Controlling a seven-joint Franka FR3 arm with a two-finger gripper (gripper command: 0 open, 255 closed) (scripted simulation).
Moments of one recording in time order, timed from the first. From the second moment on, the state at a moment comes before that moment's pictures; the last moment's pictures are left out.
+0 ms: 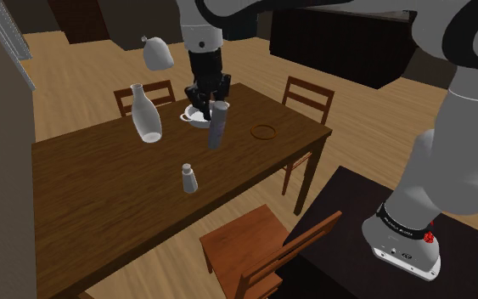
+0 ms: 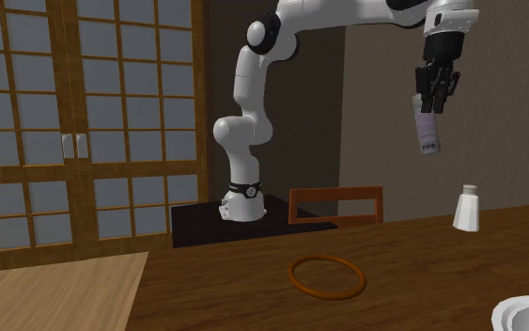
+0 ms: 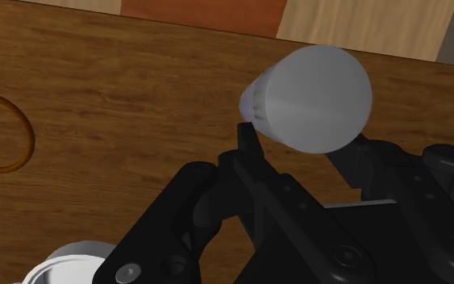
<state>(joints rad) 0.31 0.18 0.18 -1.51 -0.01 1.62 0.48</state>
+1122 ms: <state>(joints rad) 0.56 0.66 0.24 -0.85 -0.11 1.43 0.74</state>
